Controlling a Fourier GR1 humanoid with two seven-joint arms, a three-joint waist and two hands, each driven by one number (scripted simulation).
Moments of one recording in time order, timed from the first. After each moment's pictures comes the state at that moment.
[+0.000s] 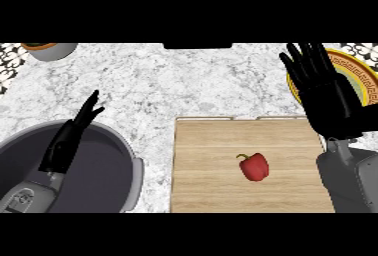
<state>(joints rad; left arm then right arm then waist) -0.19 0.54 -0.35 -1.44 0.12 0.26 -0.02 -0.39 -0.25 0.06 -1.67 -0.49 -0.10 0.15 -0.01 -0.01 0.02</state>
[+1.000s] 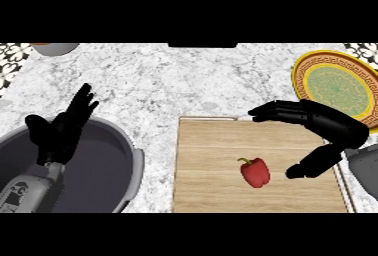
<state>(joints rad) -0.20 0.44 -0.22 -1.43 0.31 0.24 0.08 -0.42 -0.66 0.37 -1.47 0.14 0.41 -0.49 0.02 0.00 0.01</state>
